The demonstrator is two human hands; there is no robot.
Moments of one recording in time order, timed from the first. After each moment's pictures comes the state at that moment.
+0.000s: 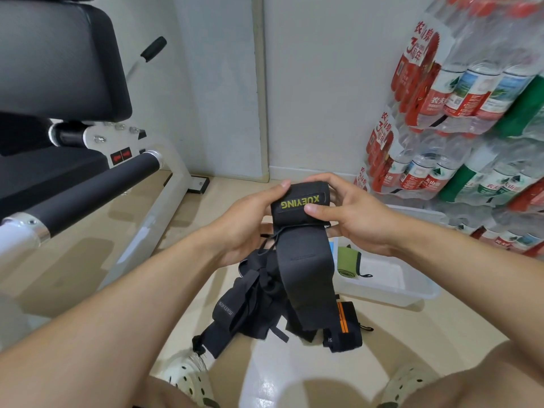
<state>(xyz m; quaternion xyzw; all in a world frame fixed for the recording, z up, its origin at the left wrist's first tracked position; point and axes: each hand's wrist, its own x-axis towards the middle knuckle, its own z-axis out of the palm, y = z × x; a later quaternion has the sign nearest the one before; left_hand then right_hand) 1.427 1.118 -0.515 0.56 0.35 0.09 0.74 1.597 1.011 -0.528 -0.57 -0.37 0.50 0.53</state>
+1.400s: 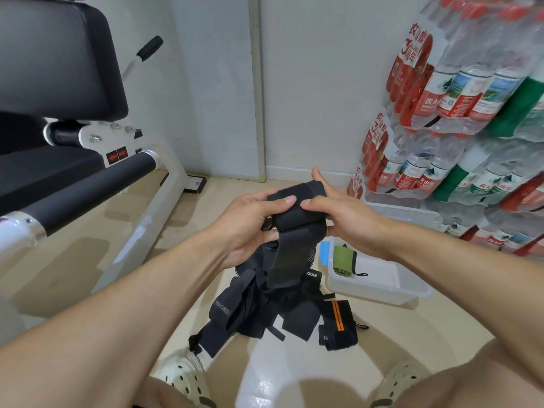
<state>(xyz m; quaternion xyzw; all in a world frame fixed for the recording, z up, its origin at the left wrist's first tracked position) 1.432 1.113 -0.524 0.51 0.31 0.15 0.79 1.580 1.008 -0.512 -0.66 -0.37 0.47 0.44</state>
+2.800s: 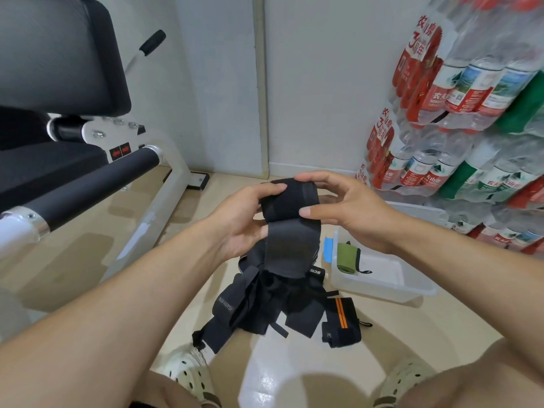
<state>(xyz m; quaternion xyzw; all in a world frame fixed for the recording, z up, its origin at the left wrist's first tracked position) 1.429 1.118 -0.510 0.40 0.40 0.17 0.81 1.591 1.009 -0.524 -0.60 -0.41 0.43 0.53</state>
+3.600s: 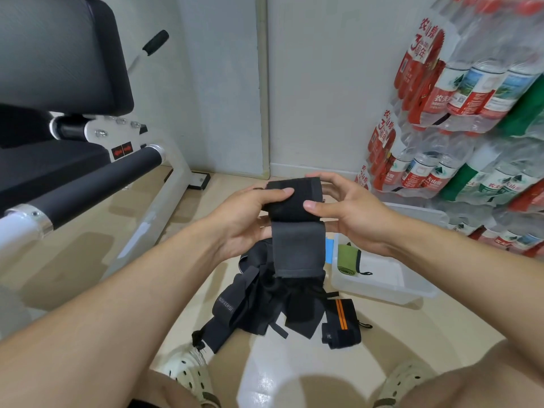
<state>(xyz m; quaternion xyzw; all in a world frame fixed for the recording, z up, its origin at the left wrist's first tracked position) 1.427 1.122 -0.514 0.43 0.36 0.16 0.81 1.591 1.013 -0.531 -0.58 -0.32 0.50 0.56</state>
